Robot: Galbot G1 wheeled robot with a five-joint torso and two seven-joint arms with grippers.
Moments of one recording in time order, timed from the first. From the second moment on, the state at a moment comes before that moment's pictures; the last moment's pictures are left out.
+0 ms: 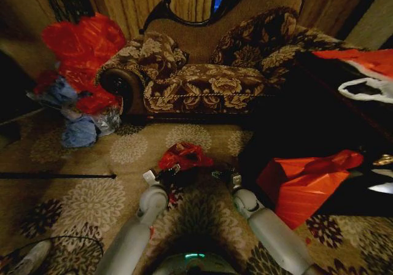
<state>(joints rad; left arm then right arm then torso) 1.05 -1.26 -0.18 -1.96 -1.08 0.32 -0.79 -0.88 1.12 -0.05 1.47 0.44 -0.14 0.19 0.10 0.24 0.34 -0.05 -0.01</state>
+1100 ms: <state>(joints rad) 1.04 -1.28 -0.17 -1.88 -1.05 0.29 -0.78 -0.87 1.11 -0.06 1.47 0.46 -0.16 0.22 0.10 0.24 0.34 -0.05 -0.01</state>
